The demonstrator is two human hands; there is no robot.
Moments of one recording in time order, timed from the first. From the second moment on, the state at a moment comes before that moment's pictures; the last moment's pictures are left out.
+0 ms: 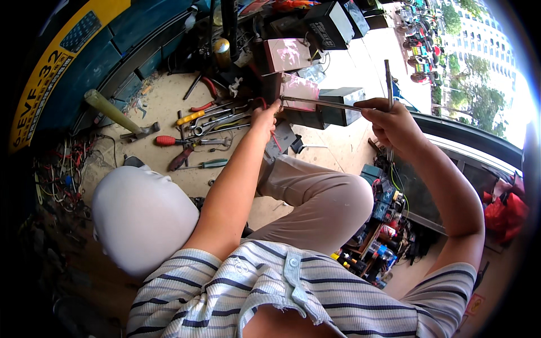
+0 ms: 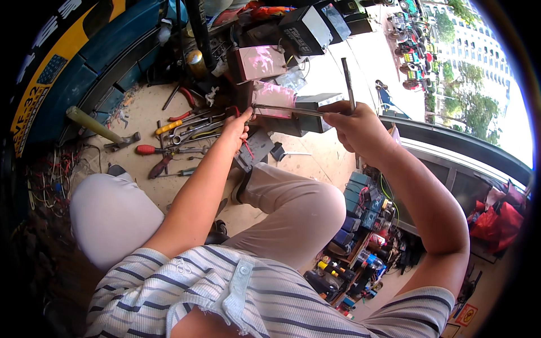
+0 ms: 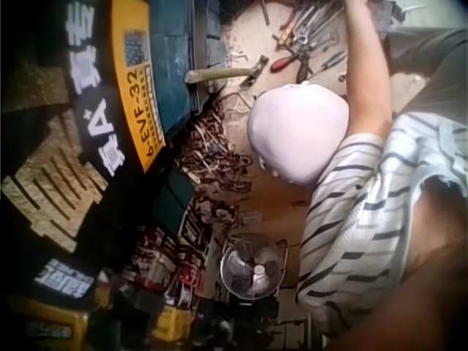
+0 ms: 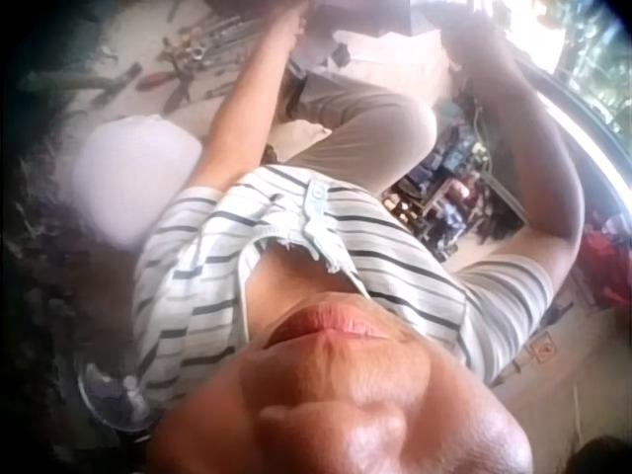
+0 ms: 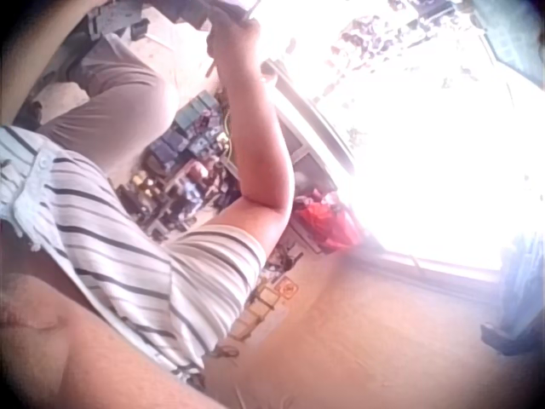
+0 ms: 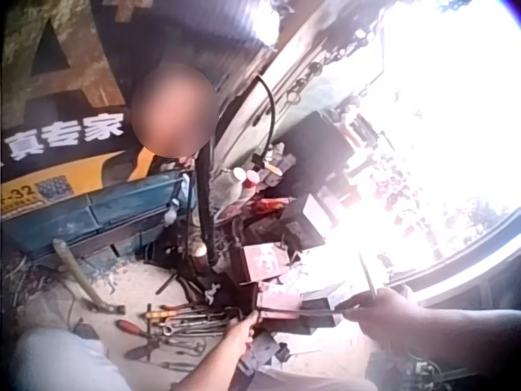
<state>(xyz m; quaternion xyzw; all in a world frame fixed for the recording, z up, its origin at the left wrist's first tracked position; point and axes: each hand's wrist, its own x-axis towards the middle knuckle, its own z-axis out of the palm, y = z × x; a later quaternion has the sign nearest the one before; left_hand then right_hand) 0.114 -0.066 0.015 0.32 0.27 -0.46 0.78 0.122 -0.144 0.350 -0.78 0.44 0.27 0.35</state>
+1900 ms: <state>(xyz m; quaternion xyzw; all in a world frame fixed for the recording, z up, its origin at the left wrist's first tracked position) 0.164 -0.072 0.024 0.34 0.25 -0.61 0.67 0.140 -0.151 0.348 -0.67 0.57 0.22 0.43</state>
